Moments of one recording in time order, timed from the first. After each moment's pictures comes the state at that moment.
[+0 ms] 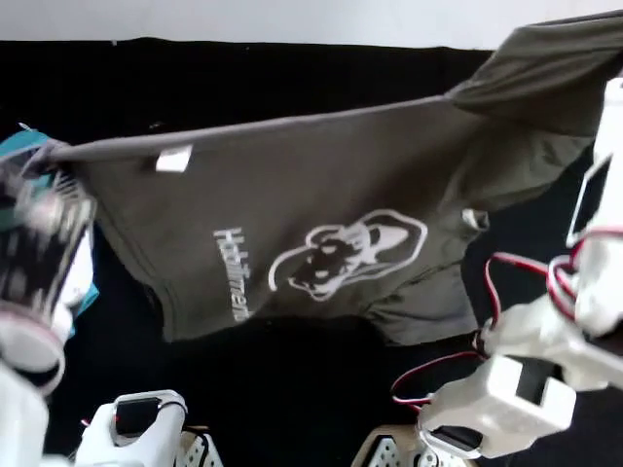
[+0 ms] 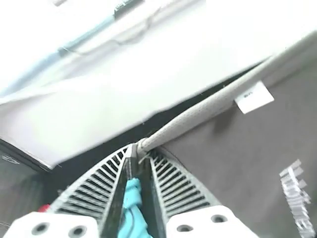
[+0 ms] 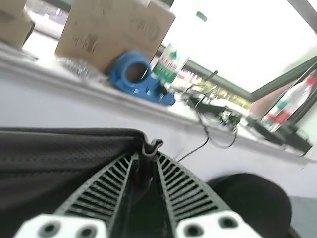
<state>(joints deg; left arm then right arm) -15.6 -35.9 -46.7 101.1 -27.3 19.8 3.8 -95.3 92.8 29.2</state>
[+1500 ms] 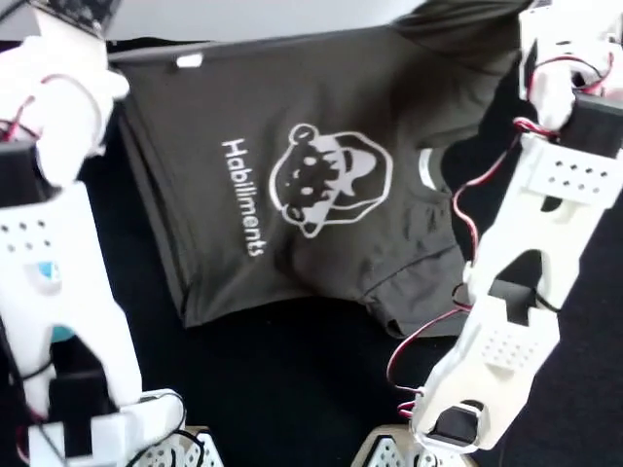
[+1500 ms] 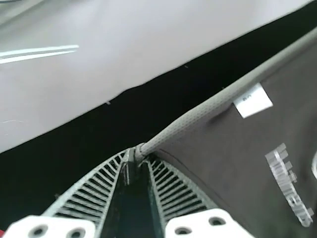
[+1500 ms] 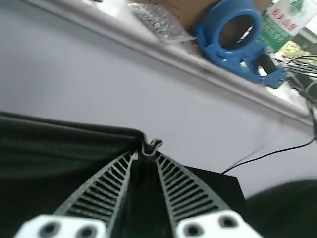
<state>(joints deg) -18.0 -10.8 -30.4 75.9 -27.1 10.0 25.1 -75.2 69.5 29.2</state>
